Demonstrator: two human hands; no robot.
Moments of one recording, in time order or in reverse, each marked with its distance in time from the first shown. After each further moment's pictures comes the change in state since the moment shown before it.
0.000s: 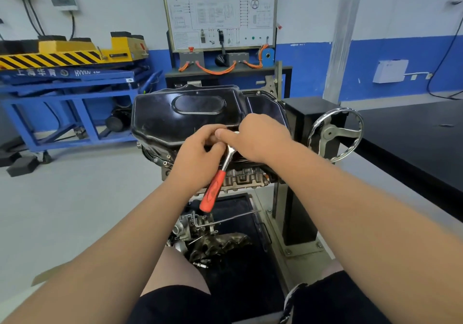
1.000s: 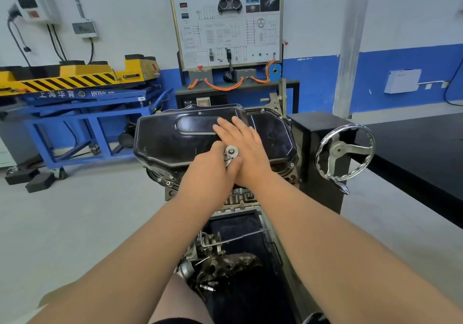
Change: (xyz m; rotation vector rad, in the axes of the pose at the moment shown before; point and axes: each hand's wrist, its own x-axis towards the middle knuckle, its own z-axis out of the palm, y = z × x) left_hand 0.011 0.028 0.012 0.523 -0.037 -0.078; right_hand 0.041 0.016 0.065 -0.017 0.265 -0.346
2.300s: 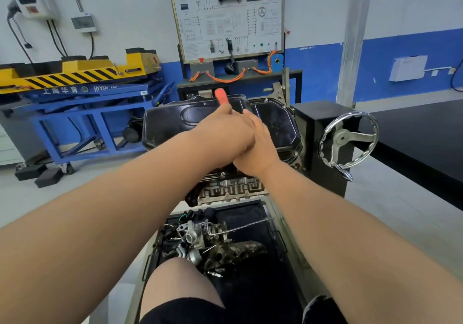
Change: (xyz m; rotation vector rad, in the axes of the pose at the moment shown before) left_hand 0.039 0.040 -0.045 1.175 -0.351 0.723; right_hand -0.005 0.010 0.016 0.099 0.064 0.089
